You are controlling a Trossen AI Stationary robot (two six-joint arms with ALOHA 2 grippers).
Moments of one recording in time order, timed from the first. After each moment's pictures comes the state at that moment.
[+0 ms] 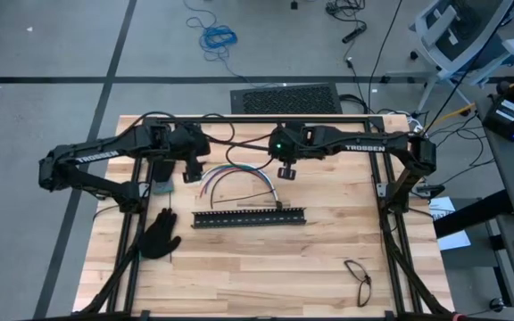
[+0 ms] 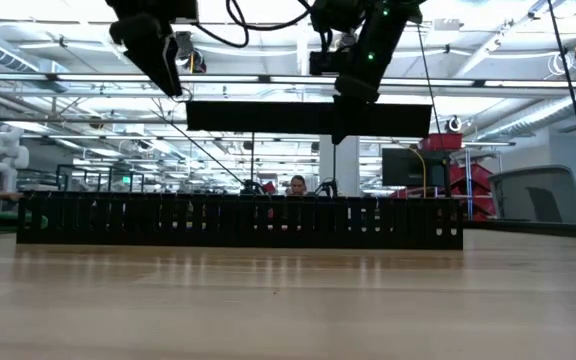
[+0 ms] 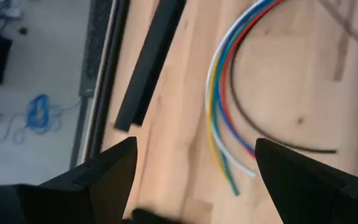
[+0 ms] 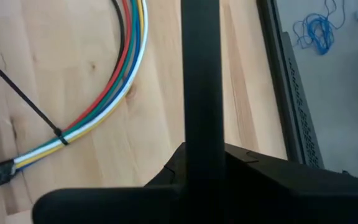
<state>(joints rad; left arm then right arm) 0.26 1.17 1.18 -1.06 -0.26 0.22 -0.23 1.71 1.43 -0.78 0.29 -0.16</state>
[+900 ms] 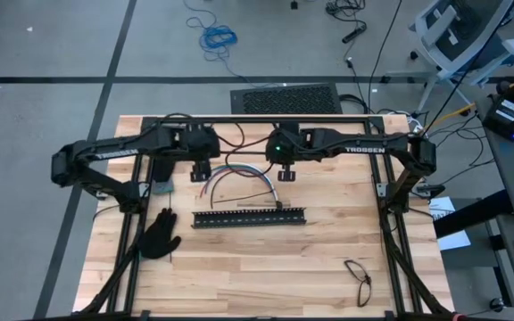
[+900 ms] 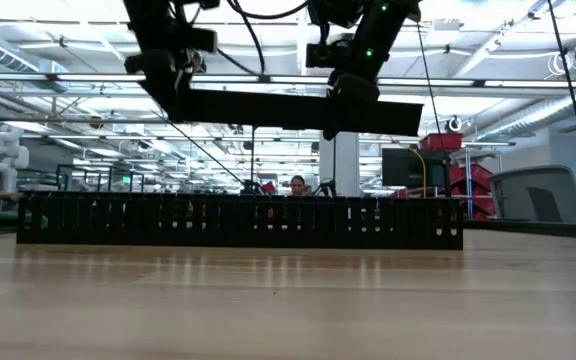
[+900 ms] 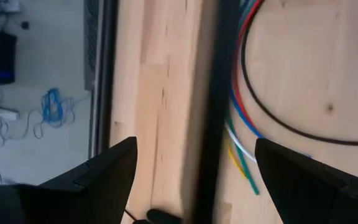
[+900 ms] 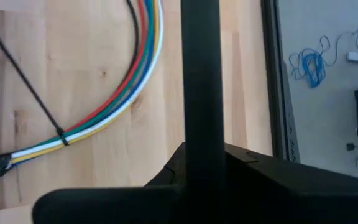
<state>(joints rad) 0.27 1.30 1.19 -1.03 -0.31 0.30 -0.21 1.72 1.43 -0.73 0.29 -0.31</state>
